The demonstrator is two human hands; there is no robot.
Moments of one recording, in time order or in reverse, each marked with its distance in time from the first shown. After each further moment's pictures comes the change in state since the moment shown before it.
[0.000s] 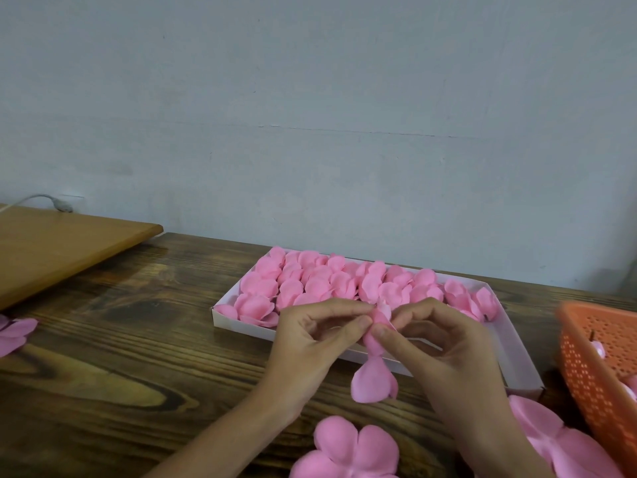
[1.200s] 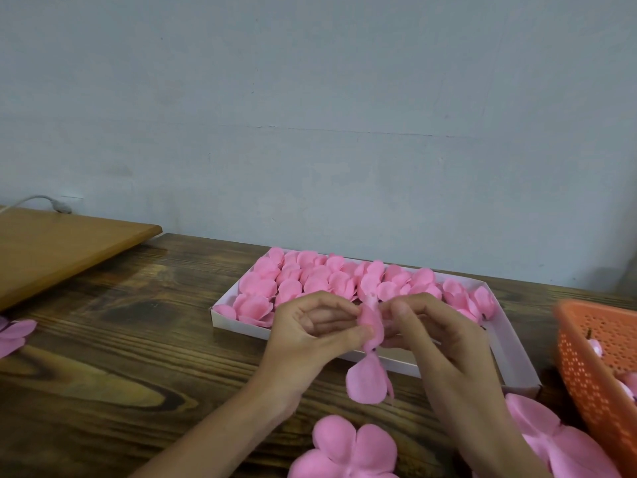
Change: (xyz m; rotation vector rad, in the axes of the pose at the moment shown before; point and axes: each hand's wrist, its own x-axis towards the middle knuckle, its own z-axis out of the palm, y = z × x) left_hand 0.003 0.003 -0.003 -0.041 0.012 -0.147; right_hand -0.002 0.004 -0.001 -0.039 -0.020 -0.086
